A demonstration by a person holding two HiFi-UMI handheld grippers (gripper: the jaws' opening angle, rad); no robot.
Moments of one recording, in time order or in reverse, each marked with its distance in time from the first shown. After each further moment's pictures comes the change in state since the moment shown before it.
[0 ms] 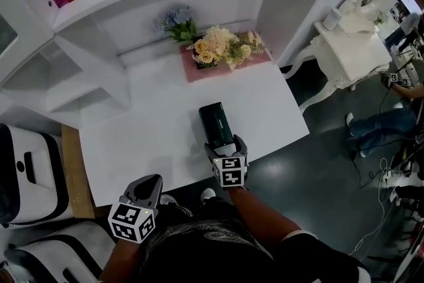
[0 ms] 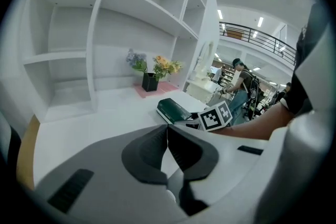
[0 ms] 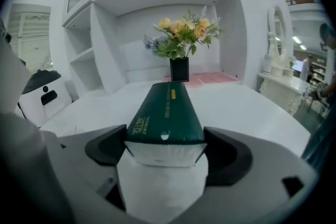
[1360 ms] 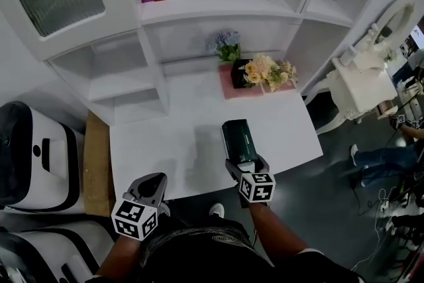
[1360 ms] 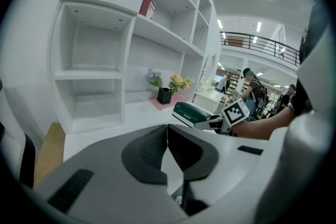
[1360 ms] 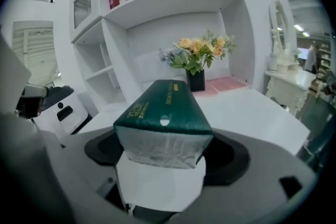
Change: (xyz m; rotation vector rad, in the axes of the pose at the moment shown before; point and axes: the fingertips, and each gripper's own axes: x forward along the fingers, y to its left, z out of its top) left arm -0.088 0.080 0.018 0.007 -0.133 0.052; right arm -0.054 0.073 0.048 0.074 -0.019 0.102
